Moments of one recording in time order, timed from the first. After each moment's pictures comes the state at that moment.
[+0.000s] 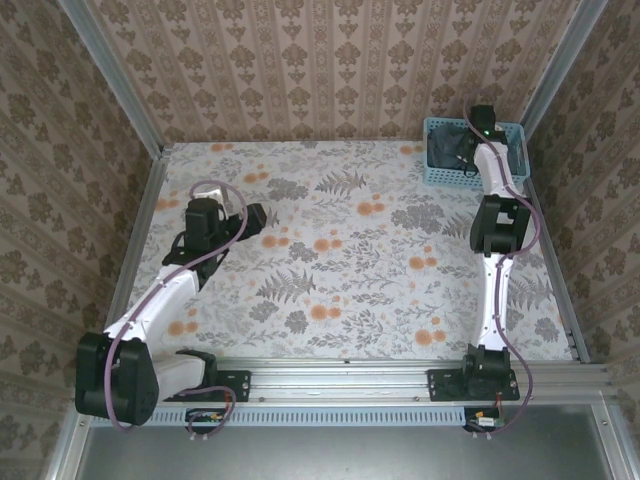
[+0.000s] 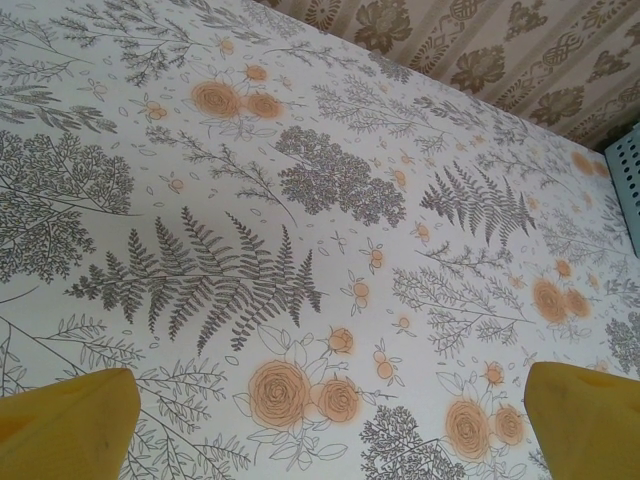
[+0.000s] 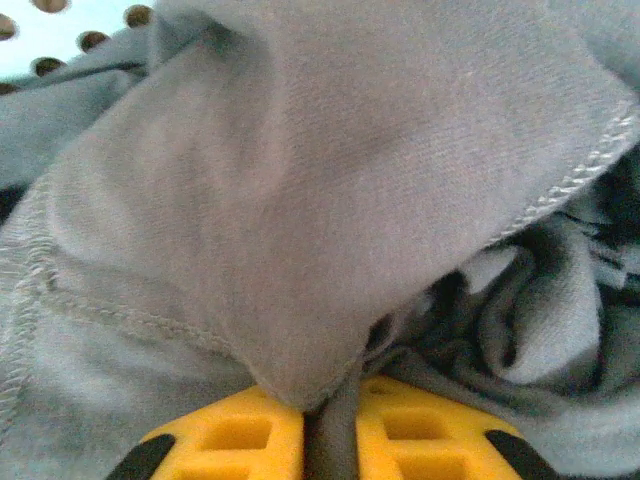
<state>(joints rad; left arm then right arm) -0.25 1.16 0.71 -0.07 0.08 -0.48 -0.17 2.62 2.49 -0.78 0.21 0.45</state>
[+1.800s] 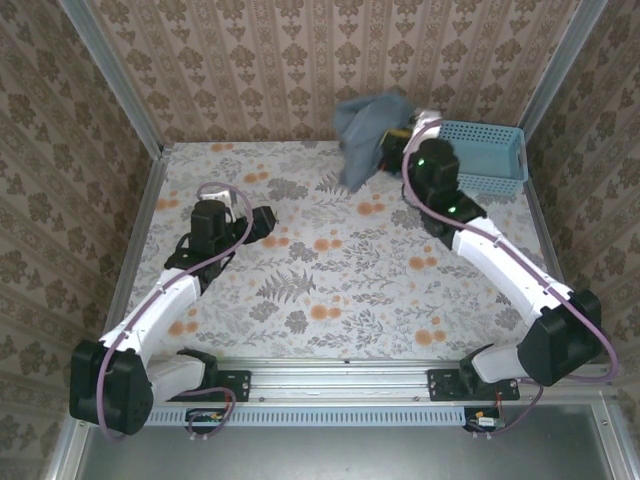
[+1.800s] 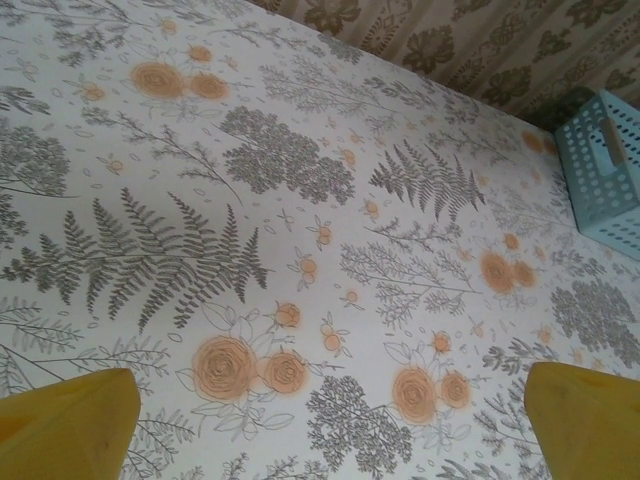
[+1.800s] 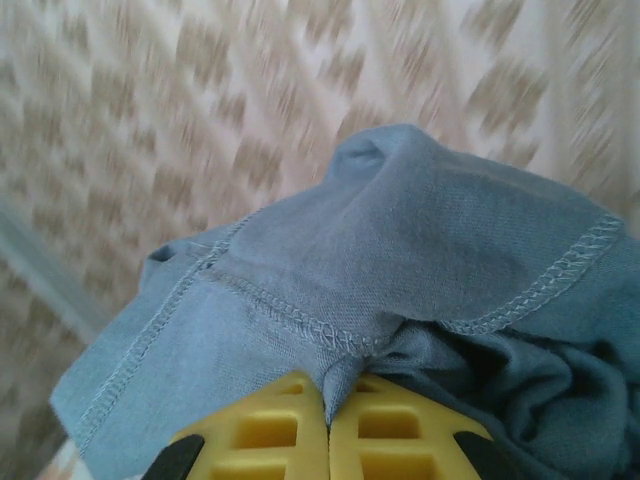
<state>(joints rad) -0.33 1.12 0.72 -0.12 0.09 -0.51 0.45 1.39 1.20 0.08 0.20 0.37</state>
